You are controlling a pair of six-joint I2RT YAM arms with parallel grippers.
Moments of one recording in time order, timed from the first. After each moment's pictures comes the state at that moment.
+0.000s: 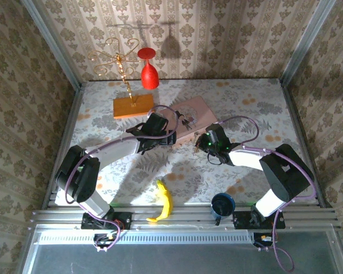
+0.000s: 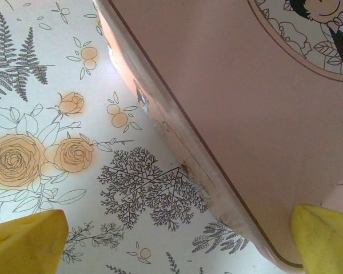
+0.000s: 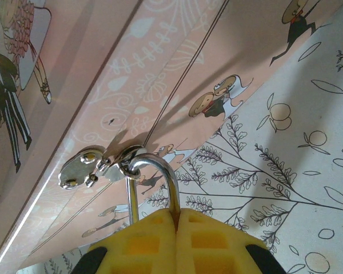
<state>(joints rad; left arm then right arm) -0.71 1.61 1.03 -0.34 -0.16 -0.51 0.50 1.60 0.69 0.18 0.00 0.98</state>
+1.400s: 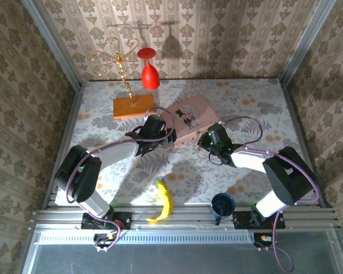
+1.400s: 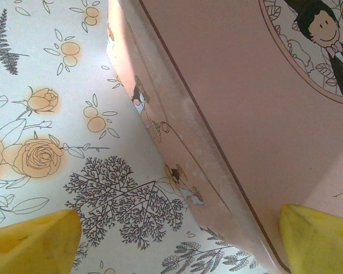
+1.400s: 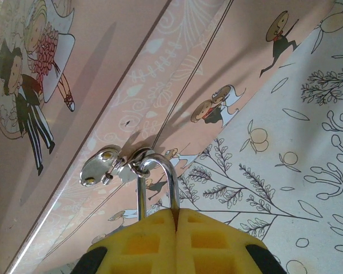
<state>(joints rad) -0.69 1.61 0.94 -0.17 -0.11 -0.64 0.49 1.56 0.67 0.20 0.07 0.99</state>
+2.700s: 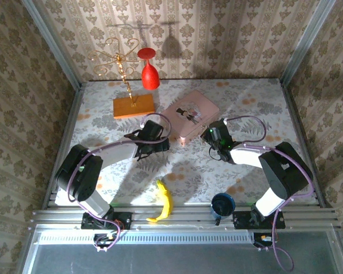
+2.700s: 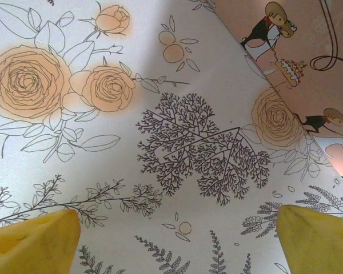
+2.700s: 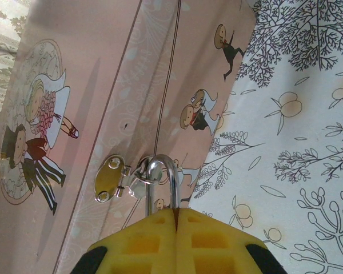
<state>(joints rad) -0.67 1.61 0.89 -0.29 -0.14 -0.64 0.45 1.62 0.70 0.30 0.20 1.06</state>
